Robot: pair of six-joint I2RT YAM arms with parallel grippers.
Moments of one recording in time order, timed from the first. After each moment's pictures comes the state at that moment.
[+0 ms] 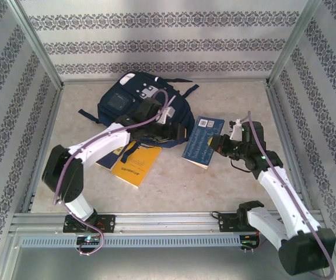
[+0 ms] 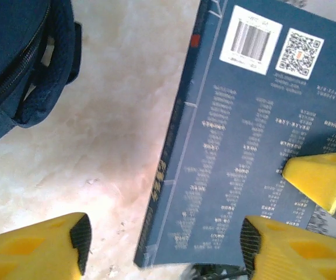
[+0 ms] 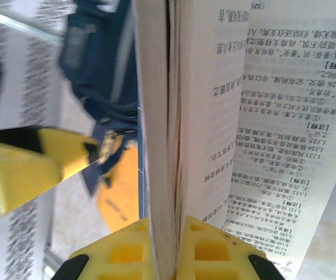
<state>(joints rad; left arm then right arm) -0.60 1.64 1.28 -0.39 0.58 -0.68 0.18 0.88 0.73 -0.50 -0.57 0.68</state>
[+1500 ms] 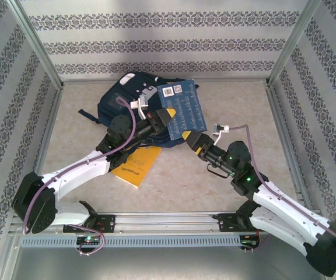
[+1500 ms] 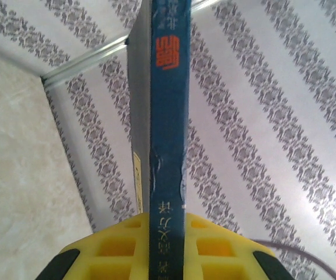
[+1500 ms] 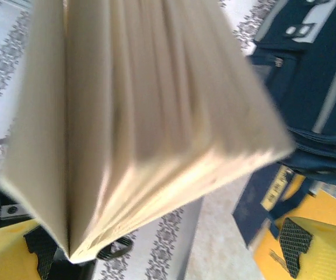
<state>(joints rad) -0.68 1.31 0.86 0.60 0.20 -1.19 0.69 0.83 0.48 0.37 -0.17 1.20</state>
